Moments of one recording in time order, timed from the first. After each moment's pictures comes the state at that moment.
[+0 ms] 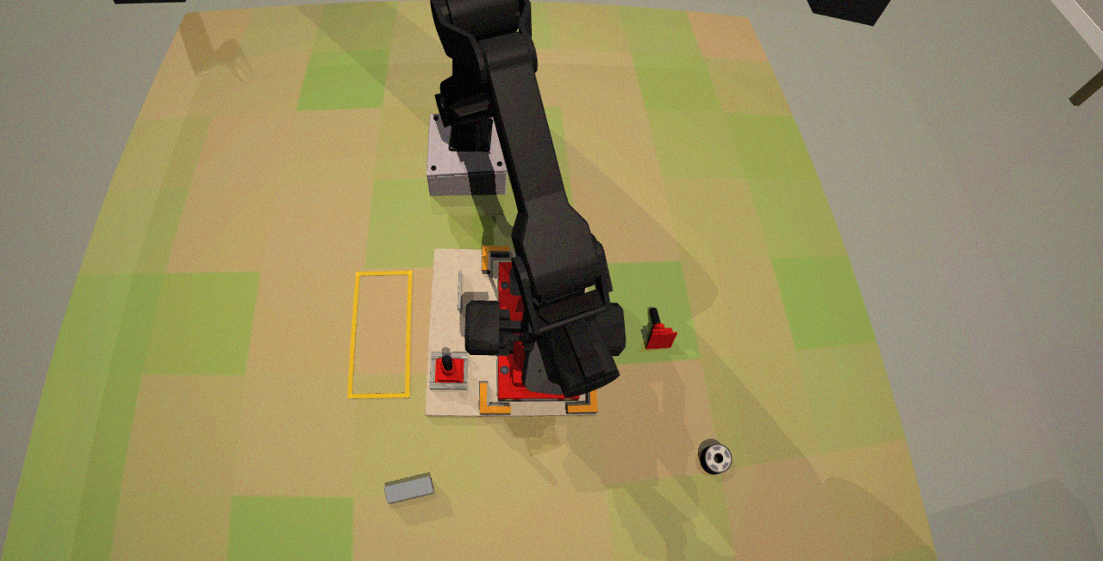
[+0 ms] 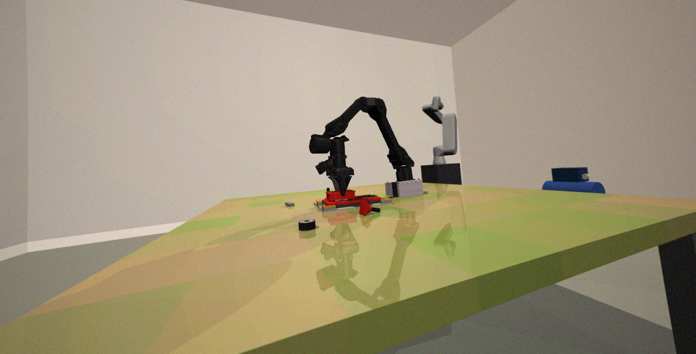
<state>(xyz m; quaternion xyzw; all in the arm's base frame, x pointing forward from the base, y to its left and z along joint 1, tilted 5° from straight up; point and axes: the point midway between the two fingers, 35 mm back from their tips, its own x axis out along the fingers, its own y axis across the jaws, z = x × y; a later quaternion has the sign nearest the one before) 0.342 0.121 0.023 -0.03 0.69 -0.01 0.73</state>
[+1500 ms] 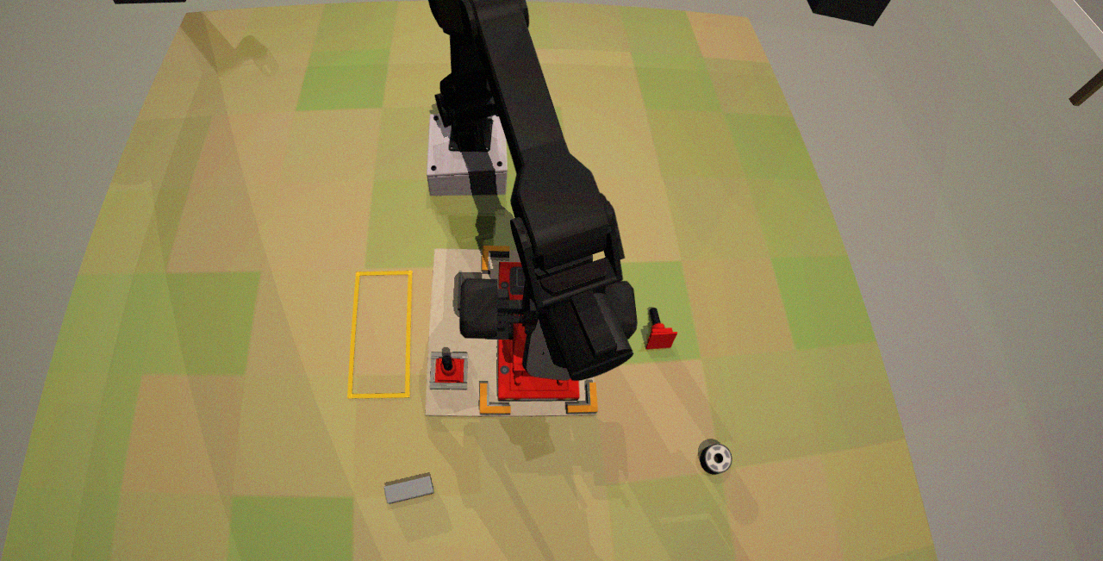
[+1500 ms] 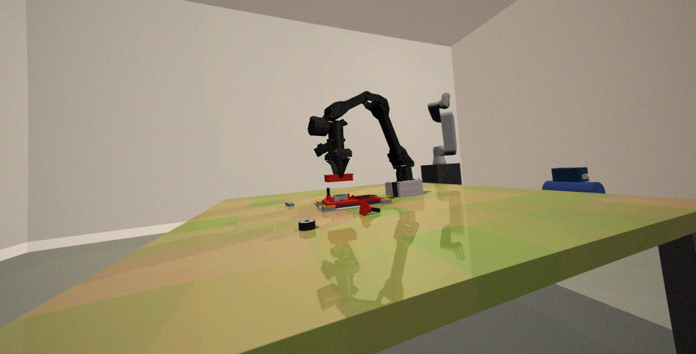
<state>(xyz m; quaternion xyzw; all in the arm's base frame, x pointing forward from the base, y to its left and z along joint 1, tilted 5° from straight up) 0.341 0.122 0.086 -0.04 0.68 -0.01 0.73</state>
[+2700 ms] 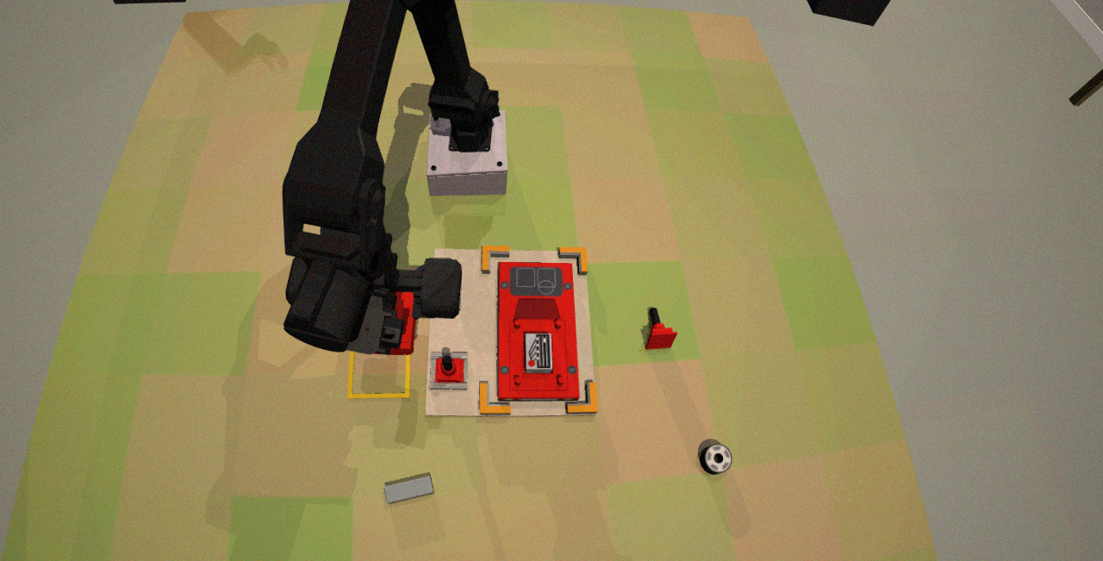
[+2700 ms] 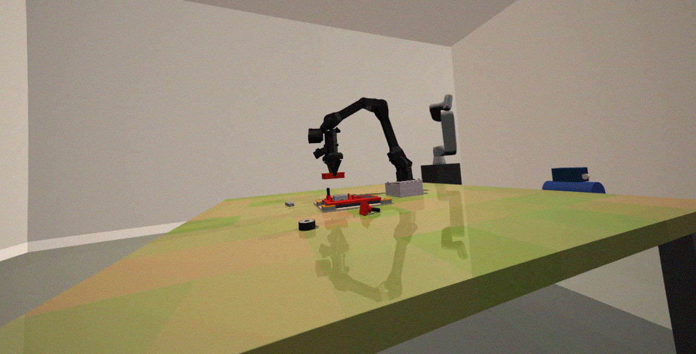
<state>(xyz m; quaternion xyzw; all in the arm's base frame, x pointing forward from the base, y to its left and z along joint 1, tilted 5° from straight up) 0.326 -0.068 0.103 -0.04 0.68 -0.02 0.73</state>
